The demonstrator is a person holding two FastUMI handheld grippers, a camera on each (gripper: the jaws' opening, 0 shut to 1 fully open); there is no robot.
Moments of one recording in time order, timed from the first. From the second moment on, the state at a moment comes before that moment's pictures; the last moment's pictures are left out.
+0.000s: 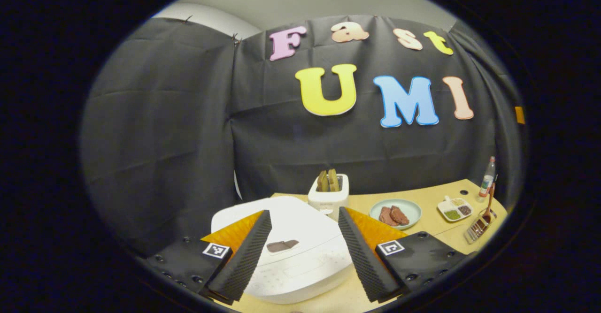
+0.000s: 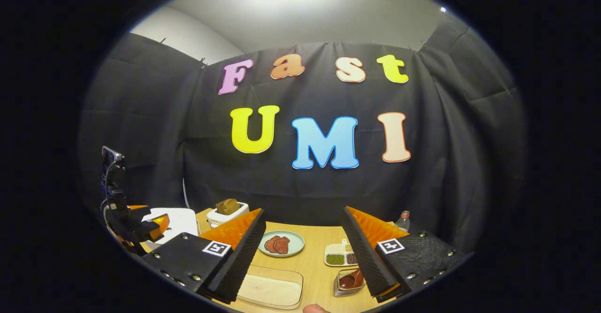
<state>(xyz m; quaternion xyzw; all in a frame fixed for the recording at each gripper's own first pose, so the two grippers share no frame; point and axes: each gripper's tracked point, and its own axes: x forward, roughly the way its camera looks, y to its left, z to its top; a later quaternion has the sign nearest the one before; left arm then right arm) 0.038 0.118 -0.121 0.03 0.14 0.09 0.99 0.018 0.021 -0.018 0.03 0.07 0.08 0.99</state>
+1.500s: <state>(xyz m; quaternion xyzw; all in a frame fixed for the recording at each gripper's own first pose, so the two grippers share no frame) -0.010 0.056 0.001 0.00 0.03 0.04 1.00 0.010 0.006 -0.005 0.02 0.01 0.03 1.00</state>
